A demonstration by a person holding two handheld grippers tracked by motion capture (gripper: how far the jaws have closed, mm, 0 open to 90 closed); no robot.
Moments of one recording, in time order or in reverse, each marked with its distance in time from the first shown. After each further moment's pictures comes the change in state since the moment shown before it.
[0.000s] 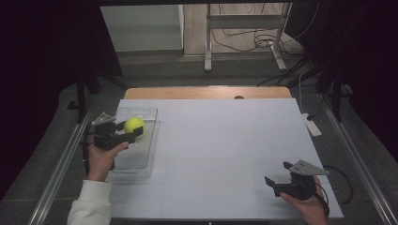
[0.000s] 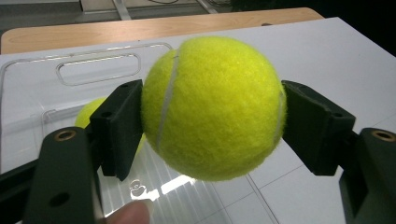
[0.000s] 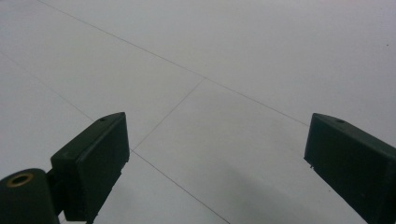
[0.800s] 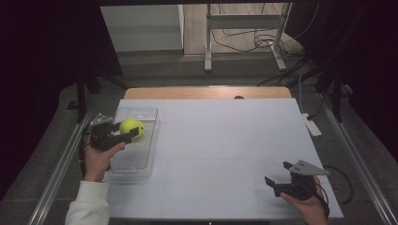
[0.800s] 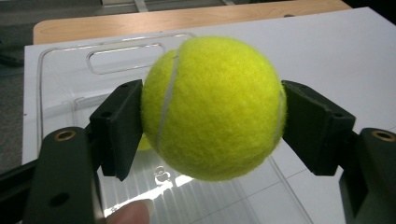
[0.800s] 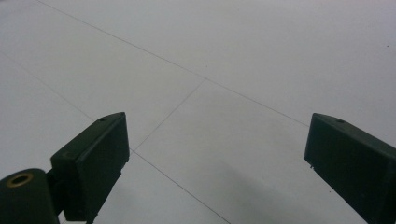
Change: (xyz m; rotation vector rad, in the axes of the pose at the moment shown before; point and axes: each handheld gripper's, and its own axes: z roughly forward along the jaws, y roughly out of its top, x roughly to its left) left arm 0.008 -0.003 -0.003 0.036 0.077 0.001; right arm 0.001 0.000 0.000 -0.001 0.002 0.000
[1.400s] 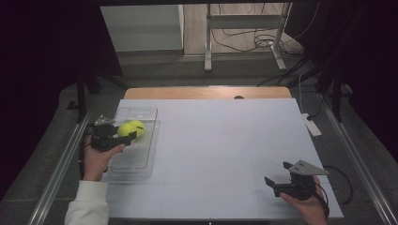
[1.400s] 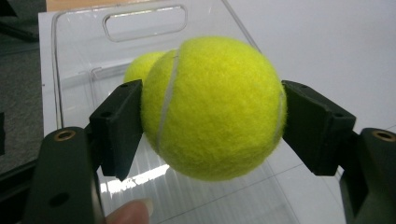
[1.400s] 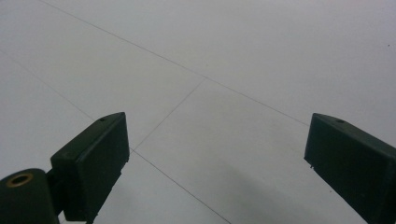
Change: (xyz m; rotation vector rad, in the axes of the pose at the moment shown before) left arm 0.009 -0.007 0.012 0.114 0.061 0.013; right arm 0.000 0.000 0.001 0.003 0.000 -0.004
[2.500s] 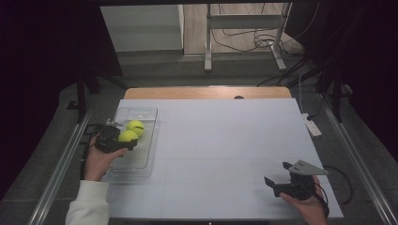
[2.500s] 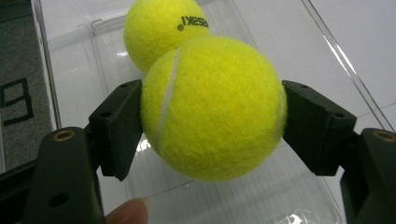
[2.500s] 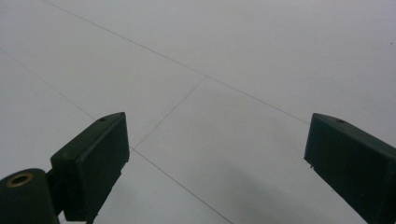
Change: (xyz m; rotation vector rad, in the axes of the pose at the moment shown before) left arm -0.002 -0.004 0.016 0.191 0.072 0.046; right arm 0.000 0.000 0.001 0.006 0.002 0.001
